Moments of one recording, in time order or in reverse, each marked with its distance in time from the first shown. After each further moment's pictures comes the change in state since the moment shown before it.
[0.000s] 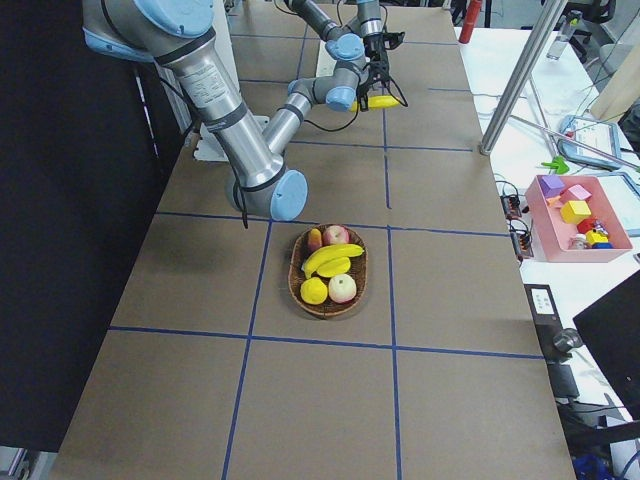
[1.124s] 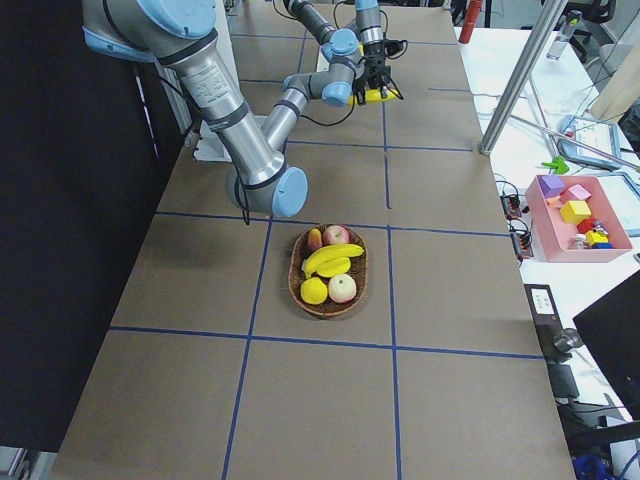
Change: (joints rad) left arm 0.033 -0.068 0.001 0.149 0.065 -0.104; right arm -0.024 0.014 0.008 0.006 -0.036 0.004
